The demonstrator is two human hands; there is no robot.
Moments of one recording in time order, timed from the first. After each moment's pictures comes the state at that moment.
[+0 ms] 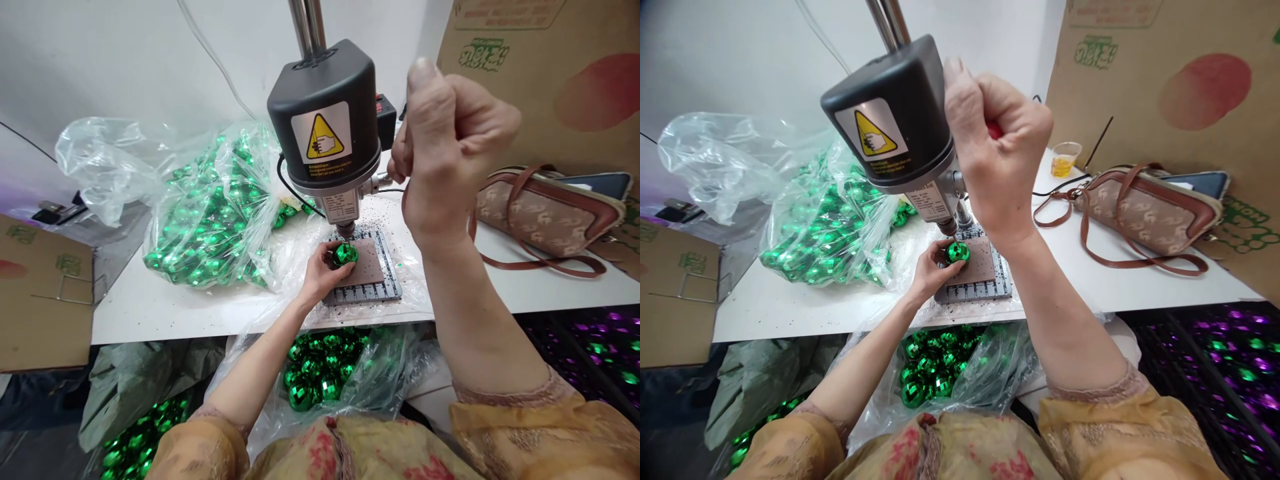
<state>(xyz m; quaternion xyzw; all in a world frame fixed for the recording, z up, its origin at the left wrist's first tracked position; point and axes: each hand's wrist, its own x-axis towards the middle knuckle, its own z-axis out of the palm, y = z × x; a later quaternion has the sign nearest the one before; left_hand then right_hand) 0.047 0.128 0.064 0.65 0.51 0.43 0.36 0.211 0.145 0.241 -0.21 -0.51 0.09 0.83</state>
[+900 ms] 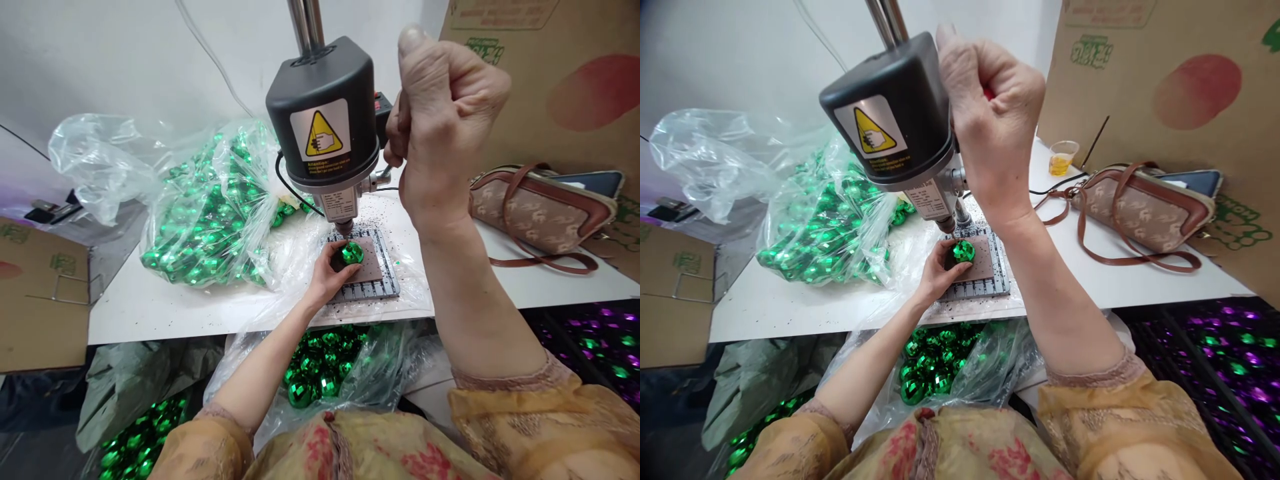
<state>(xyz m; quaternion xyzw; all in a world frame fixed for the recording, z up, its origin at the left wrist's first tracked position) 0.056 0.127 0.040 0.67 0.42 0.47 0.40 0.214 0.163 0.252 -0.20 -0.51 0.12 0.83</state>
